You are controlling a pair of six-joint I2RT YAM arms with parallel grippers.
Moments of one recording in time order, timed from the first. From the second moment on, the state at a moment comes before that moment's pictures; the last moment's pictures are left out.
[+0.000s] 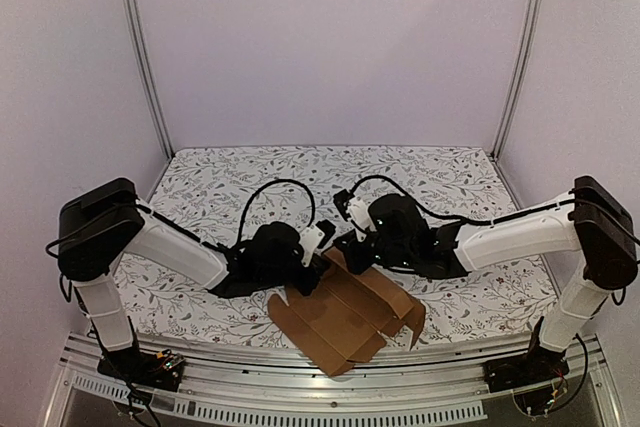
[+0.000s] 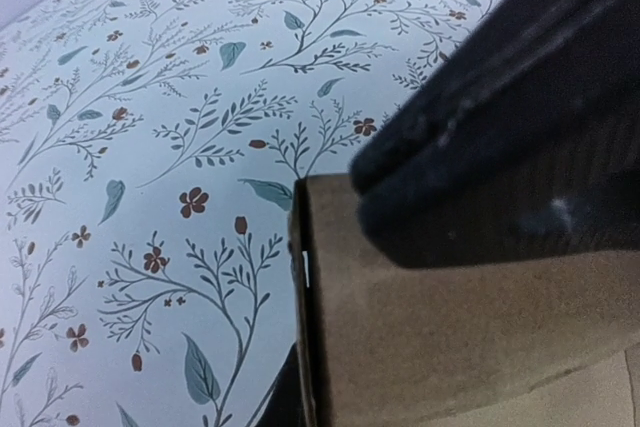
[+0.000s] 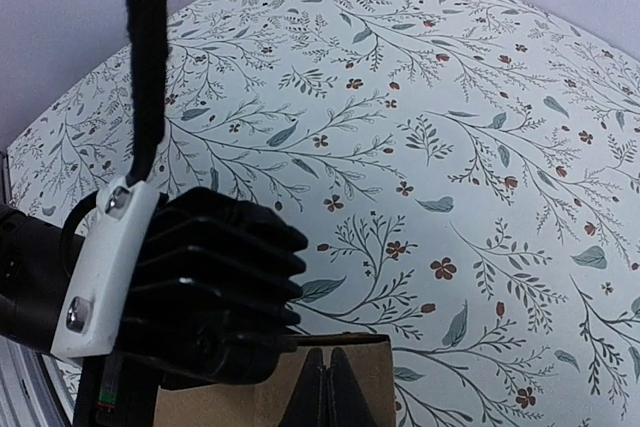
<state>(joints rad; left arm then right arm) -1.00 1.84 0.78 0.48 -0.12 -0.12 1.02 1.68 0.92 0.22 0.14 0.26</state>
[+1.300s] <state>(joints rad) -1.00 1.87 0.67 0.63 -0.08 -0.20 1.06 1.78 0.84 0.51 0.17 0.30</state>
